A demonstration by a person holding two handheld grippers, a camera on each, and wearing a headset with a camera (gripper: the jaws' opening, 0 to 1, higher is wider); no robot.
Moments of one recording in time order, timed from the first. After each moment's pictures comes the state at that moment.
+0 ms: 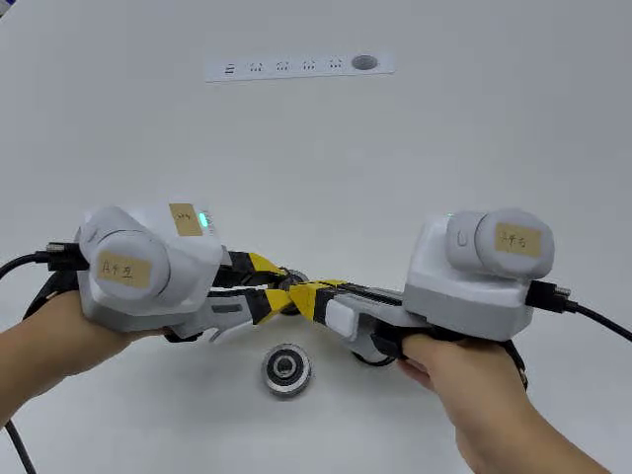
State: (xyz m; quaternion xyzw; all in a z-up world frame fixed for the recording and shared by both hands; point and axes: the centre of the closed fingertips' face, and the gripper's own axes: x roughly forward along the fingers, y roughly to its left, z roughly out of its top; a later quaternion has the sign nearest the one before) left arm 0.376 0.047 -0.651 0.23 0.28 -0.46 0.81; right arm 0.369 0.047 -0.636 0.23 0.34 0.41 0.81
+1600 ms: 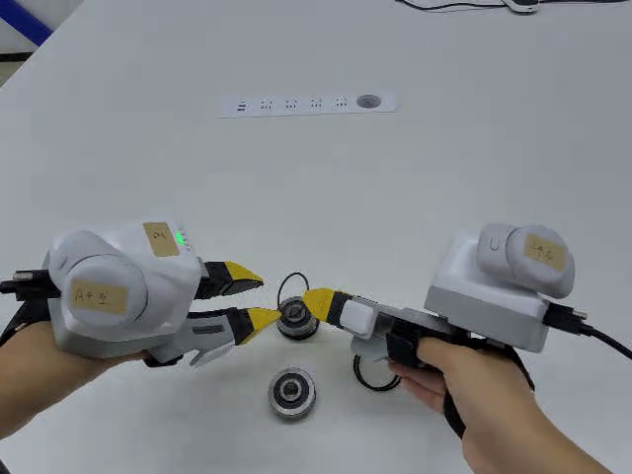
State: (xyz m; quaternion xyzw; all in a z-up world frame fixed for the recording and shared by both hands) left arm 0.373 0.071 -0.620 0.25 0.26 -0.41 0.84; right arm 0.378 0.023 -0.615 0.34 0.35 0.35 0.80
